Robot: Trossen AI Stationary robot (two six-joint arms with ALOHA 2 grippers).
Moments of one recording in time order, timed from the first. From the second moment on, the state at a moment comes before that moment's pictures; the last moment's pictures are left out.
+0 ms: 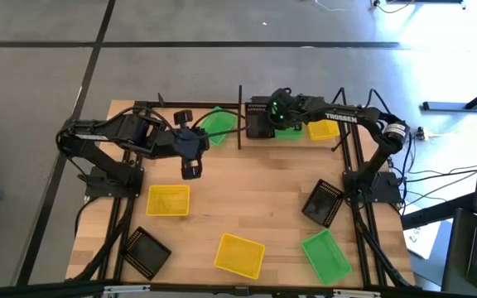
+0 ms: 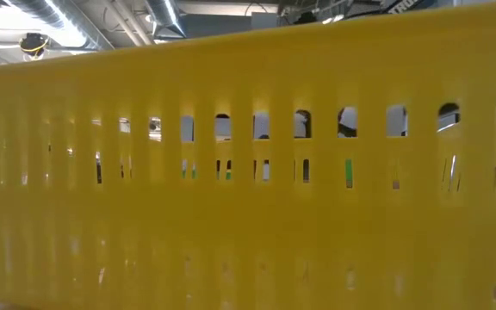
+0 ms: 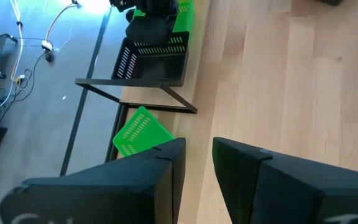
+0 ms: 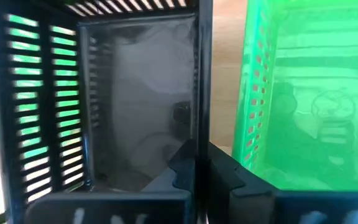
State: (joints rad) left arm -0.17 1.44 1.79 -1.21 -0.57 -0.05; right arm -0.55 1.72 1.21 -0.54 -0.01 0.98
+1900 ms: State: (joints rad) left arm -0.17 1.44 1.79 -1.22 -0.56 -0.13; right arm -0.55 1.72 1.21 -0.48 -0.02 0.89
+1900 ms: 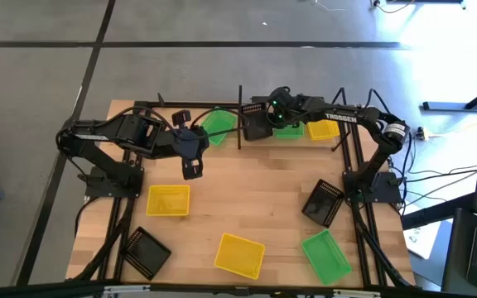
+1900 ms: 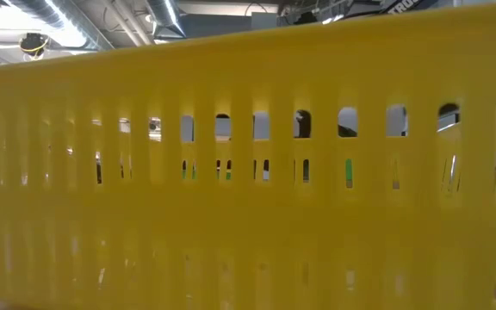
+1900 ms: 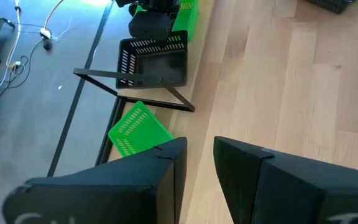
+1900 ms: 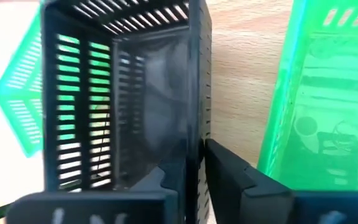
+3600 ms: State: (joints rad) left arm -0.17 1.44 1.79 -1.22 -0.56 -0.15; right arm -0.53 1.69 1.21 -0.47 0.09 0.88
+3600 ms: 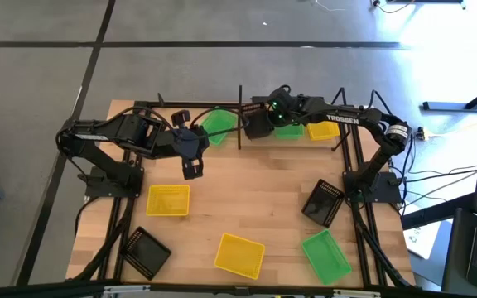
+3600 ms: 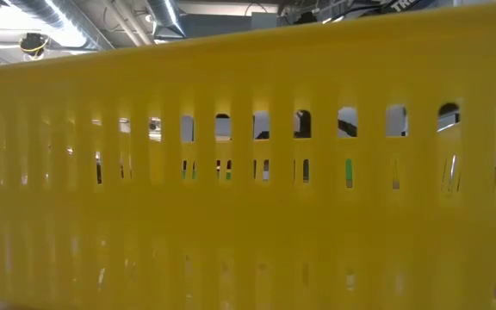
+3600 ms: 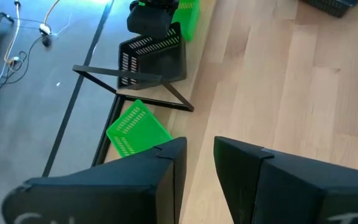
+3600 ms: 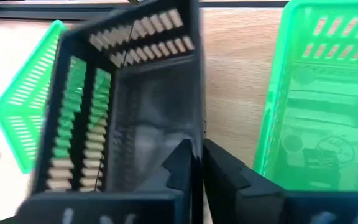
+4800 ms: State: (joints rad) left arm -0.17 1.44 1.79 -1.25 -0.56 -0.18; right arm -0.45 1.56 1.21 -0.36 0.16 0.56
